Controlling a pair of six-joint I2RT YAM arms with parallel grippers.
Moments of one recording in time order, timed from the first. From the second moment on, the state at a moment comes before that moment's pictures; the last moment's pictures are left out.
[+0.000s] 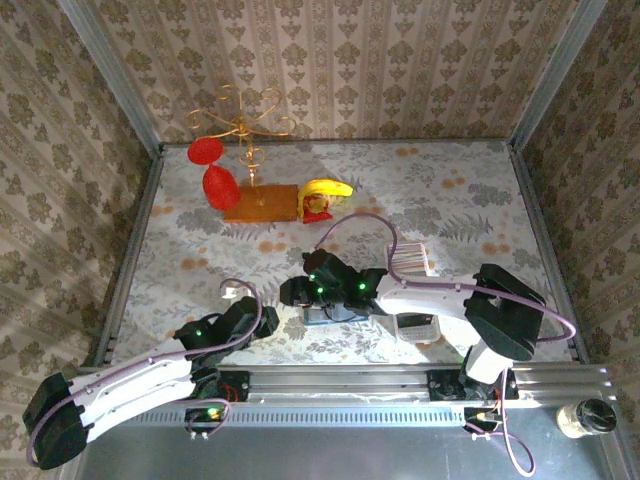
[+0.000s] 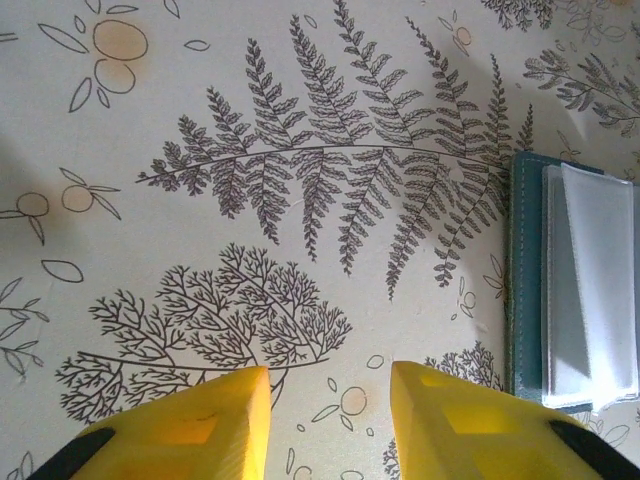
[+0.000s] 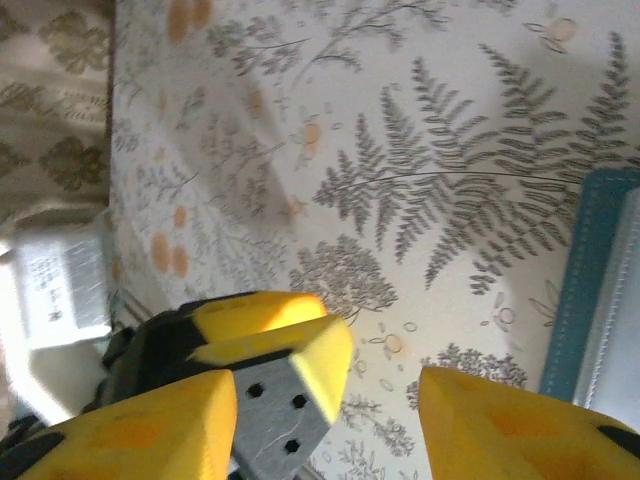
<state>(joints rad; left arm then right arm) -0.97 0.65 0.21 -0.44 -0.24 -1.06 1.04 1.63 0.98 -0.05 -0.12 1.03</state>
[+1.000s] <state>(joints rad) -0.97 0.83 0.29 -0.27 -0.16 -0.97 0.74 0.81 0.60 -0.90 0.11 -1.11</state>
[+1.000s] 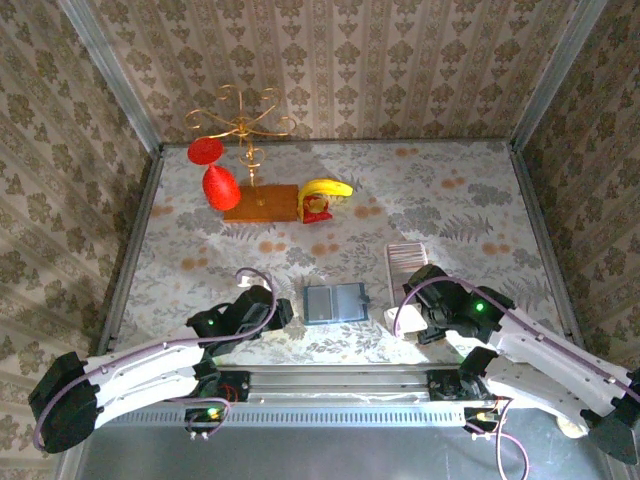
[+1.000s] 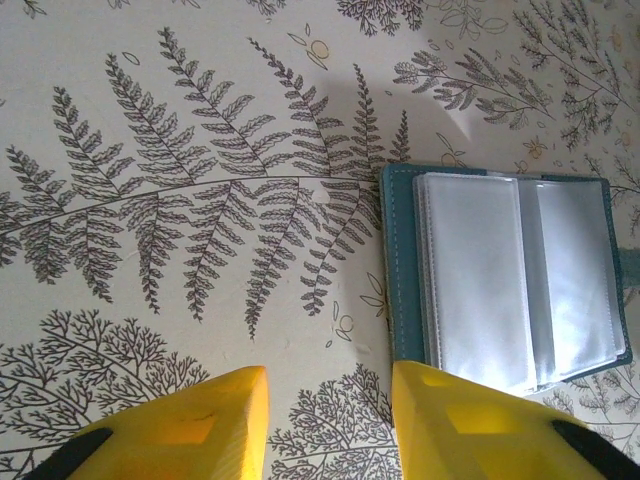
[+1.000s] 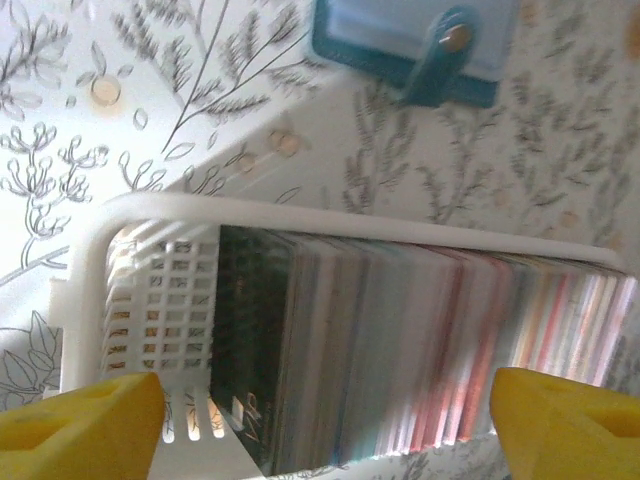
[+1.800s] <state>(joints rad) -0.97 0.86 0.28 -0.21 -0.14 -0.97 0.72 0.90 0.47 -0.65 0.21 -1.21</state>
